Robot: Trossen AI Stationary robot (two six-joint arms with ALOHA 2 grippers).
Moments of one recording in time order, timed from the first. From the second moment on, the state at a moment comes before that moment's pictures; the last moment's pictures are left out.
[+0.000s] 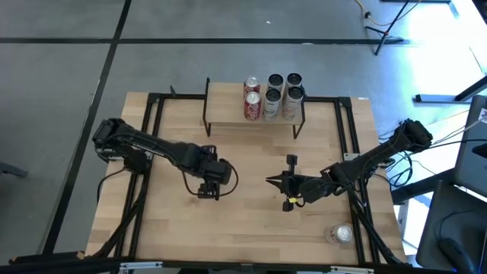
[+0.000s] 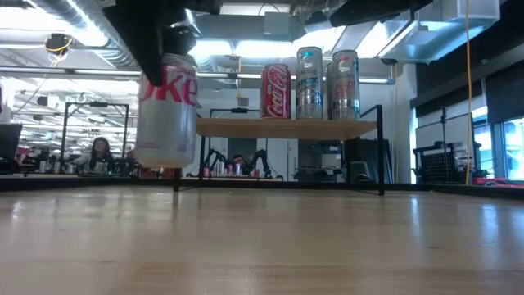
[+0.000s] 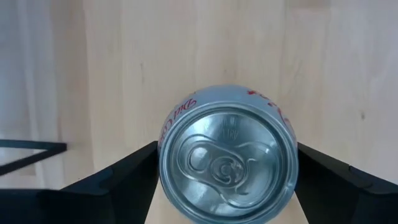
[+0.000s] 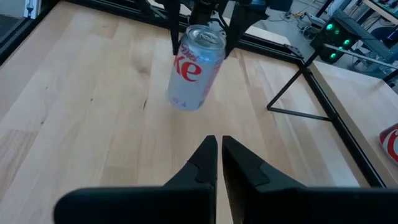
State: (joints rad) left arm -0.24 1.64 1.39 -1.11 -0.20 -0.26; right arm 0.49 1.36 0.92 -0.11 0.62 0.02
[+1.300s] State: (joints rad) left arm -0.24 1.65 1.18 -0.71 -0.22 -0.28; right arm 0.49 1.36 0.92 -0.11 0.62 0.02
